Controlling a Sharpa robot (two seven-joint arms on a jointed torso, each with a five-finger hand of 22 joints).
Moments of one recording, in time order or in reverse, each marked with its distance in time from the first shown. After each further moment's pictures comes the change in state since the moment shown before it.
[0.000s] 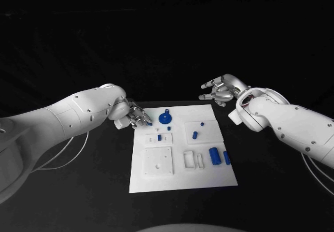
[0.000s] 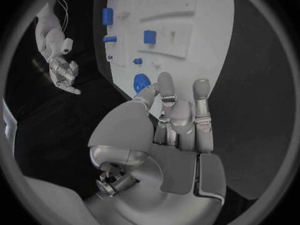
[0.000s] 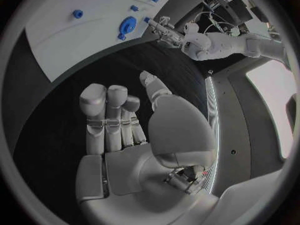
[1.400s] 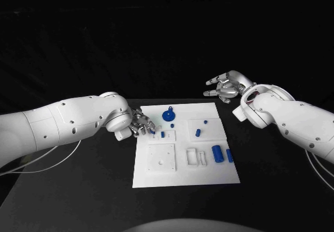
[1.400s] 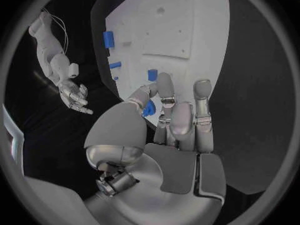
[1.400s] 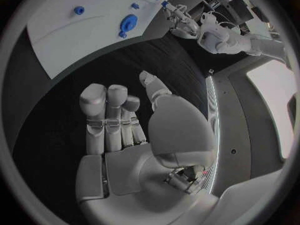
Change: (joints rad) left arm 0.037 -0.180 -0.089 0.420 -0.040 -0.191 -0.058; left_hand -0.110 -0.067 0.101 -0.074 0.201 0.043 0.039 -0.035 0.261 0.017 -0.009 0.040 0.035 0.034 -0.009 0.008 0.061 0.000 0.011 -0.004 0.027 0.000; right arm 0.000 -0.005 0.000 -0.021 0.008 0.002 0.001; right_hand 0.000 0.000 0.005 -0.005 0.008 0.000 0.000 0.000 0.000 -0.004 -0.004 0.000 -0.005 0.000 0.000 -0.005 0.001 -0.001 0.000 0.000 0.000 0.000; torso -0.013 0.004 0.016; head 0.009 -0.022
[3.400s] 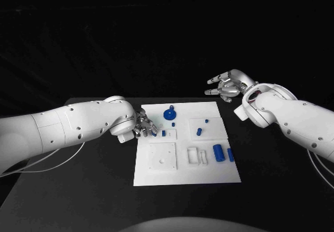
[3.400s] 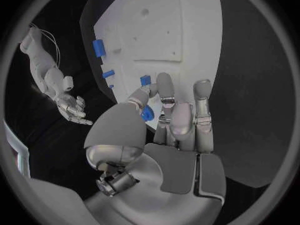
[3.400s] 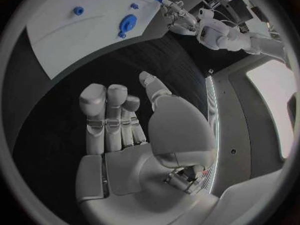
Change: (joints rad) left arm -0.030 0.012 -0.002 0.013 -0.122 -0.017 0.007; left_hand -0.002 -0.001 0.016 -0.007 0.010 0.000 0.000 -0.010 0.037 0.000 0.000 0.000 -0.001 -0.001 0.001 0.000 -0.002 0.000 0.000 0.000 0.006 0.000; right arm 0.000 -0.001 0.000 0.003 0.001 0.001 0.001; right_hand -0.004 0.004 0.004 -0.004 0.004 0.002 0.002 0.000 0.000 0.002 0.002 0.000 0.000 0.000 0.000 0.000 0.001 -0.005 0.000 0.000 0.000 0.000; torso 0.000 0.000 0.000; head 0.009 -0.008
